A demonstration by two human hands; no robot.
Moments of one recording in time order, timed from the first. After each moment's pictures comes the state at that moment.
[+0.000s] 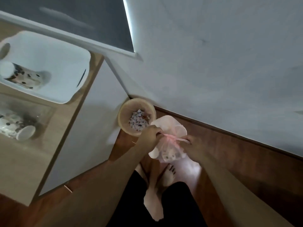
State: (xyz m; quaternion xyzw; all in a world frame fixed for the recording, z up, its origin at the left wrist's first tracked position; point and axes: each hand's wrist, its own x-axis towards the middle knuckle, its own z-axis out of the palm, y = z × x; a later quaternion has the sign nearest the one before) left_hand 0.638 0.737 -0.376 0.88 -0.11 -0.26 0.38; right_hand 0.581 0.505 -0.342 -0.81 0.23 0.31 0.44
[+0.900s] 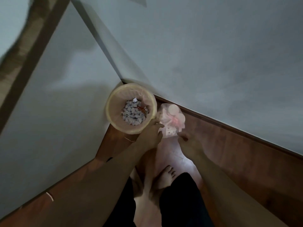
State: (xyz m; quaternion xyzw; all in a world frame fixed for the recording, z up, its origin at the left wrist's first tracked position) left_hand 0.660 0.733 -0.580 0.87 -0.07 -0.32 0.37; right_hand 0.611 0.526 -0.553 -0.81 0.29 0.32 0.39
